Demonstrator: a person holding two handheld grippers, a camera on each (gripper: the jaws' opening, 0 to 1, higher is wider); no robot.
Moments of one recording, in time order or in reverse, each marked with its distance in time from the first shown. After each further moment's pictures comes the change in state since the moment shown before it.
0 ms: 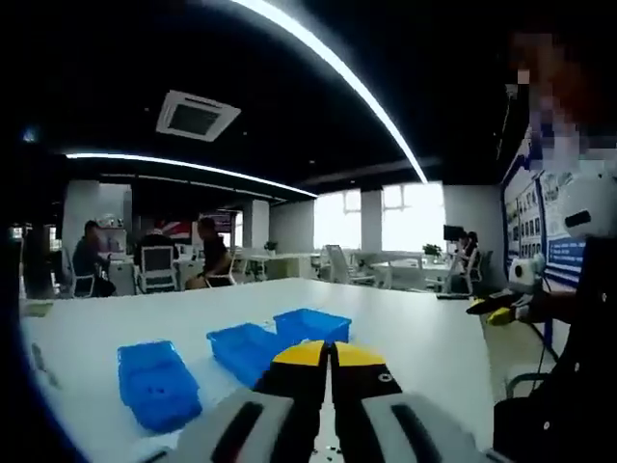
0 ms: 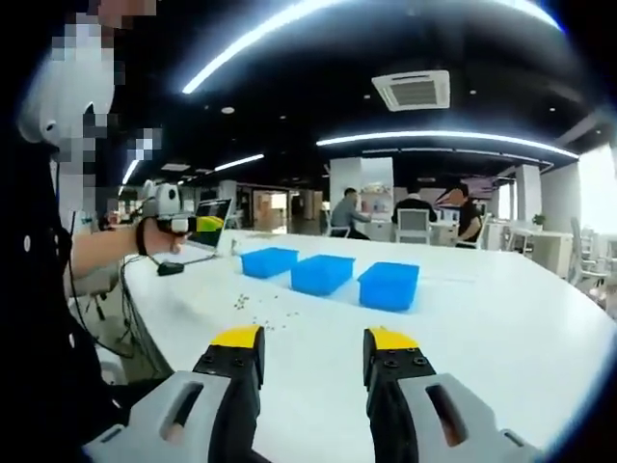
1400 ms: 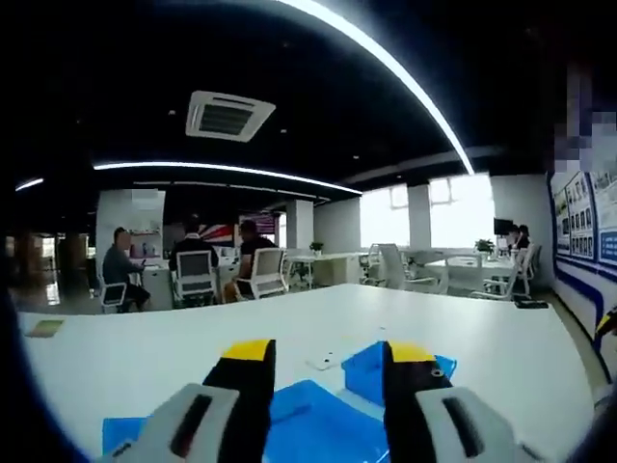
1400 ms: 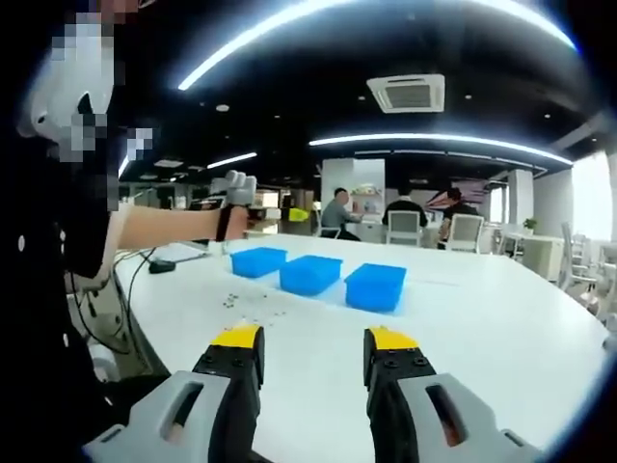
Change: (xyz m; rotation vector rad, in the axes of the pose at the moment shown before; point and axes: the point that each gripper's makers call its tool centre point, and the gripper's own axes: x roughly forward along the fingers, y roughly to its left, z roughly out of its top) left arm 0.187 0.082 0.021 0.037 0.039 0.158; right arm -0.008 -0.012 0.004 -0.013 0.005 -0.039
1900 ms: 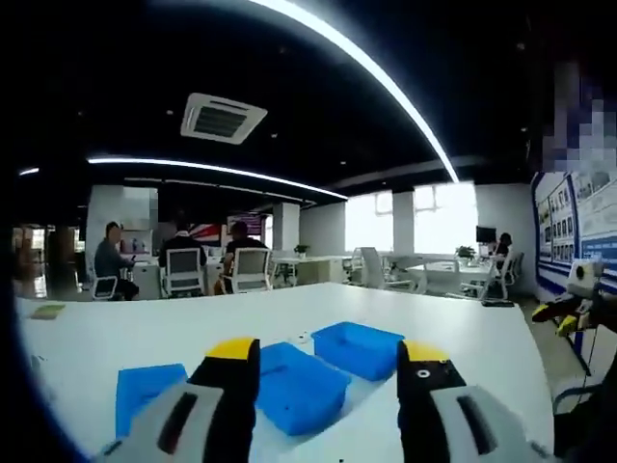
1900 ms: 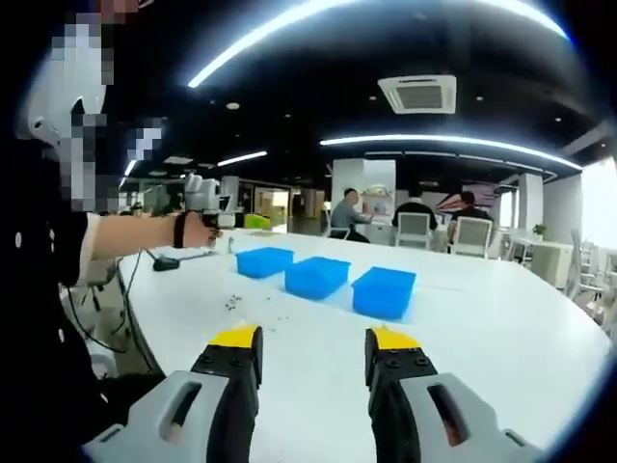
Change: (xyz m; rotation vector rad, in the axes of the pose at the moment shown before) left arm -0.125 -0.033 -0.020 -0.036 -0.021 -0.061; right arm 0.018 -0.002 0.004 -0.031 -0.001 0.048
